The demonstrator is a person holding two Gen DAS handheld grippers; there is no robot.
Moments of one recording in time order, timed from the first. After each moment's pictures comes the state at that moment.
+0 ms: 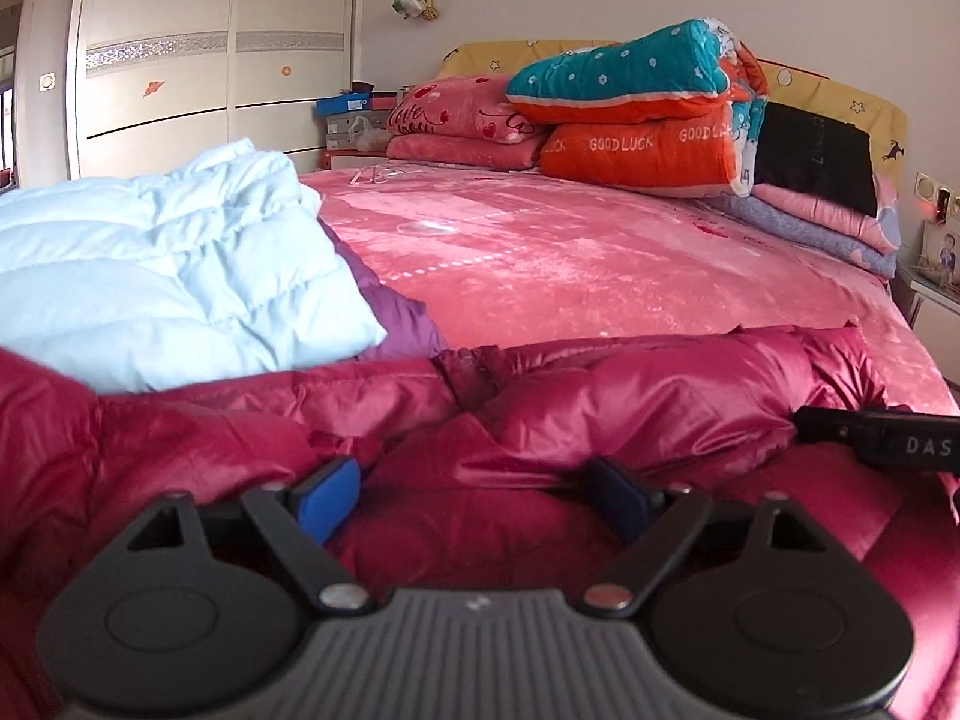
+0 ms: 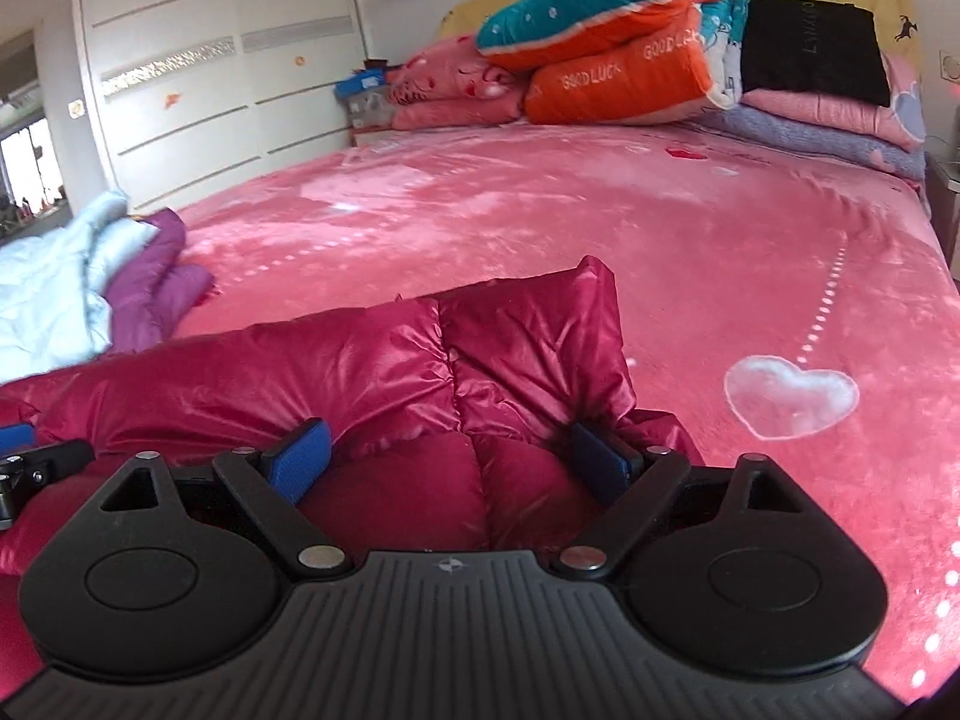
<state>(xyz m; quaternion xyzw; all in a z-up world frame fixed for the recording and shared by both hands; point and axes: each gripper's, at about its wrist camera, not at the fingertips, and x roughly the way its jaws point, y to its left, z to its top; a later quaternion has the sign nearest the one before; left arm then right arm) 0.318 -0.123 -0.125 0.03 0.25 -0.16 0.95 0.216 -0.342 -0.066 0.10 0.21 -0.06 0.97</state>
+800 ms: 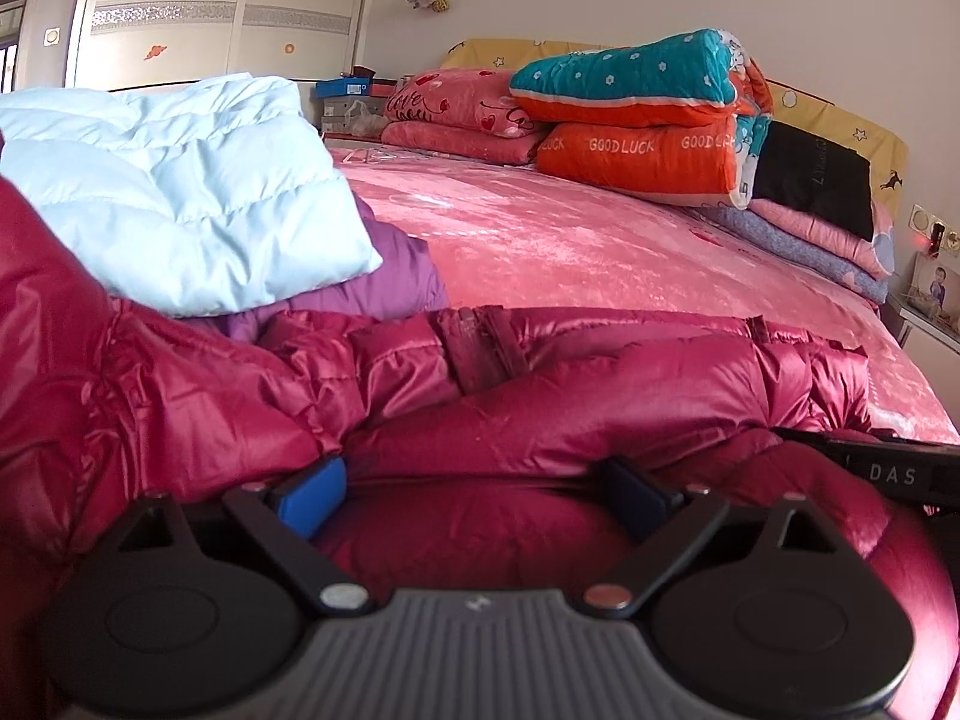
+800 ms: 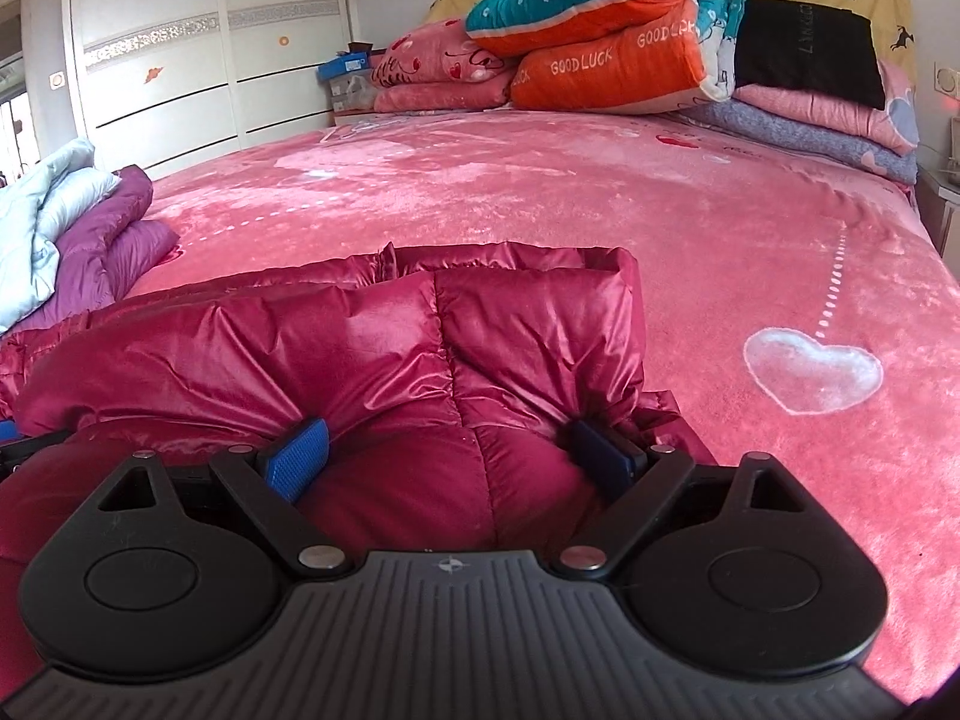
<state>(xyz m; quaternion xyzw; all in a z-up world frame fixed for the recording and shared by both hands) 0.331 -0.116 -0.158 -0.02 0.26 -0.17 0.95 0.243 -0.336 -0.078 0.07 0.22 -0.08 0.97</state>
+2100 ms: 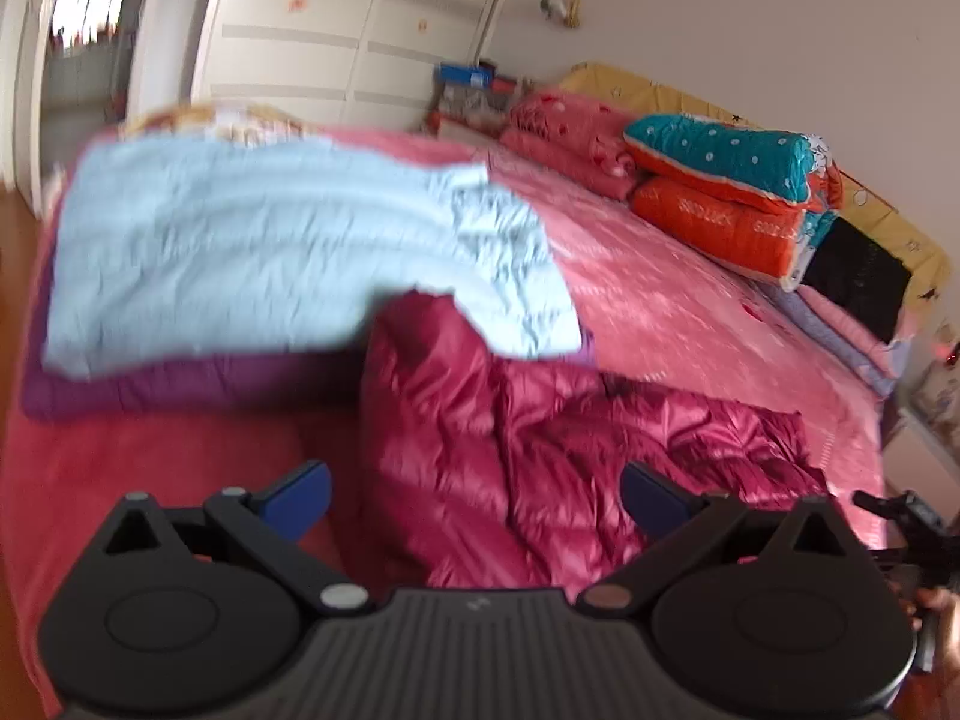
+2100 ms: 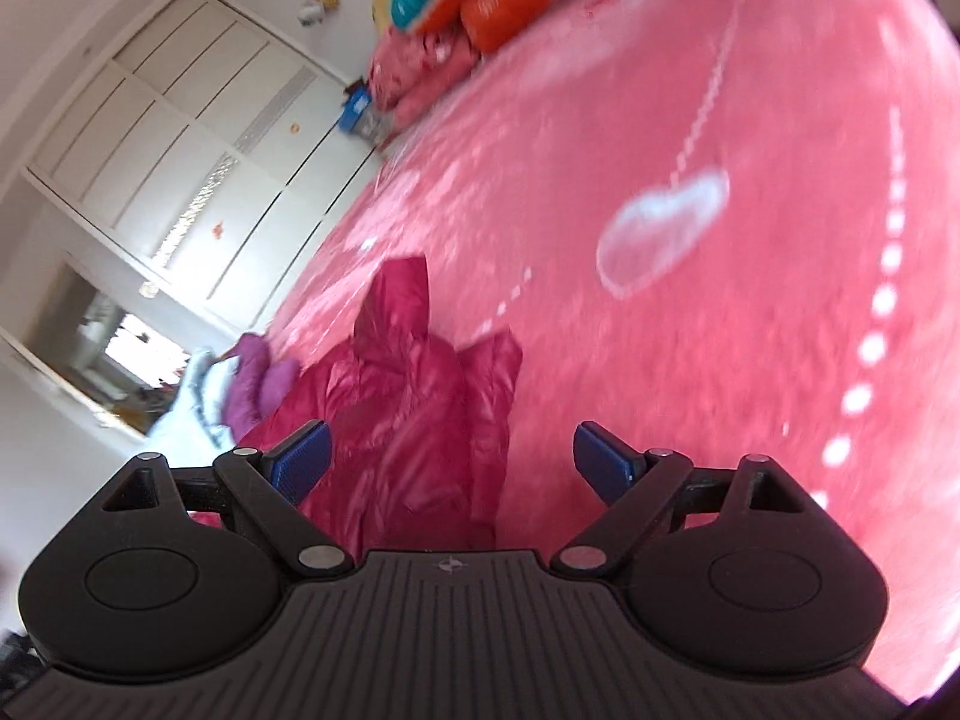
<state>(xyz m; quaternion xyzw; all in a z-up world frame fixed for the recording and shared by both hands) 0.199 0.061 -0.034 -0.13 0.32 -0.11 0.93 0.123 -0.494 -0.095 0.41 0.22 0.08 0.88</state>
